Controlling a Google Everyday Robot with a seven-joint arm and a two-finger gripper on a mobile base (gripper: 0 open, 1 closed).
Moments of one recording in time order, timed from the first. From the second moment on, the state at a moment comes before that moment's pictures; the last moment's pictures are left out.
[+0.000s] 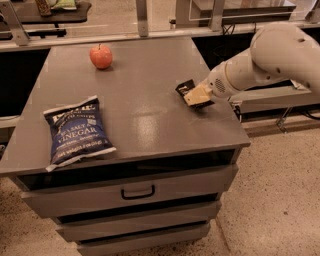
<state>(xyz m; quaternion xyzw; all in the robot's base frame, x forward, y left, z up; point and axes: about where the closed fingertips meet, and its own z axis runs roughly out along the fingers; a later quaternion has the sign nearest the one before) 0.649 -0.115 0.853 -0.37 0.85 0.12 0.36</state>
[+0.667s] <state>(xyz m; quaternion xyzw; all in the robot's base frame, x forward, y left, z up) 0.644 -0.102 0.912 -0.44 0.79 0.13 0.41</state>
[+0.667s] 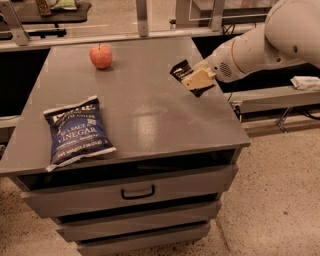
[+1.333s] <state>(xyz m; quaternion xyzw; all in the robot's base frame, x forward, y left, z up) 0.679 -0.065 0.918 -0.45 0.76 0.14 0.44</state>
